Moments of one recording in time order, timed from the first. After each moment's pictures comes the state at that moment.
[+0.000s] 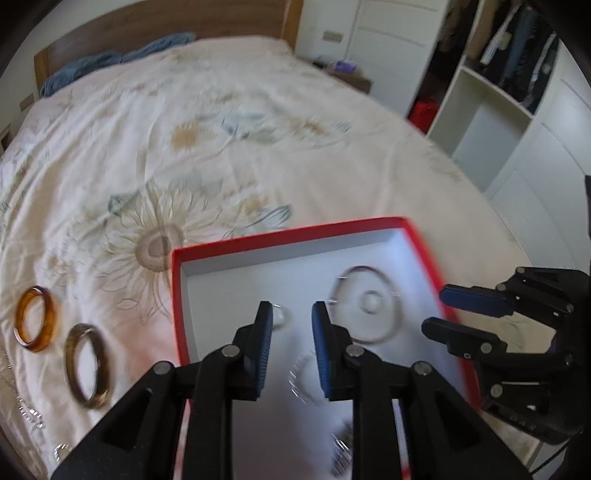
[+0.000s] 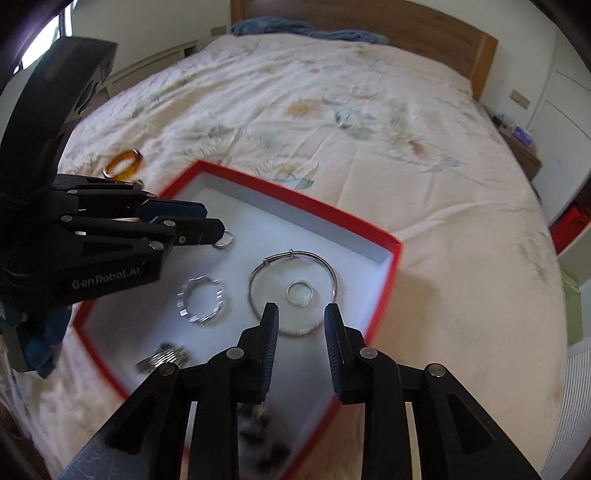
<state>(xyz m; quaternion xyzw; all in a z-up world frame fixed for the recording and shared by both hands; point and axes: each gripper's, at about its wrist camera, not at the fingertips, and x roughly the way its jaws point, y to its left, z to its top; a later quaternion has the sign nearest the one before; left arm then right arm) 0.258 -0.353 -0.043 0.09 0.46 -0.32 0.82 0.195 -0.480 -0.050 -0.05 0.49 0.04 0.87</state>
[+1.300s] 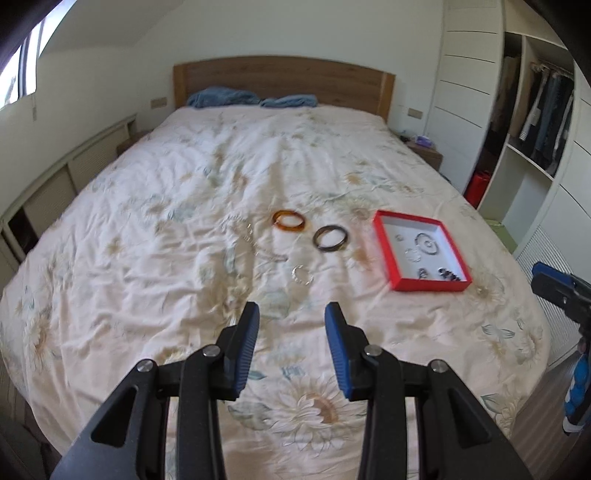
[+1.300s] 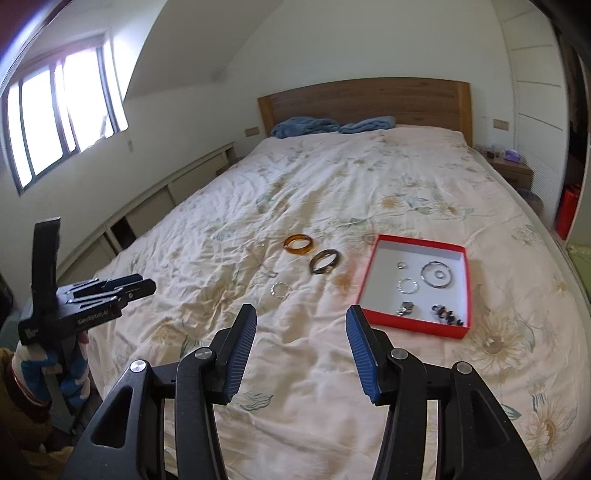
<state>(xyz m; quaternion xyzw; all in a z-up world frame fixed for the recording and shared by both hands) 0.022 -0.005 0.100 0.02 0.38 -0.15 0.91 -0.043 -0.276 0.111 0.06 0.34 0.08 0.94</state>
